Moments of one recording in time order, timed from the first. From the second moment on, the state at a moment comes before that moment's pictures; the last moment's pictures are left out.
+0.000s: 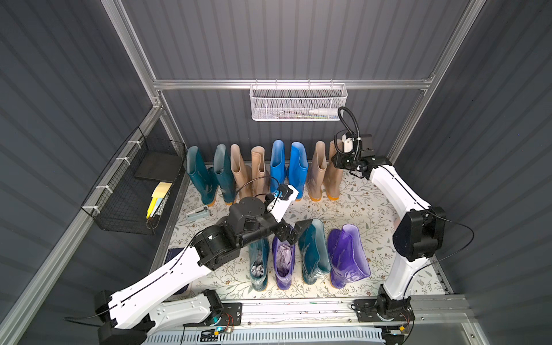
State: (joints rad) left arm -1.01 1.04 1.18 -0.40 0.02 -0.06; right arm 0.20 1.87 1.75 -0.51 -0.15 0.27
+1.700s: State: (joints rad) left arm -1.01 1.07 1.32 -0.70 -0.08 -0.08; right arm 0.20 1.54 1.72 -0.64 -0.06 0.20
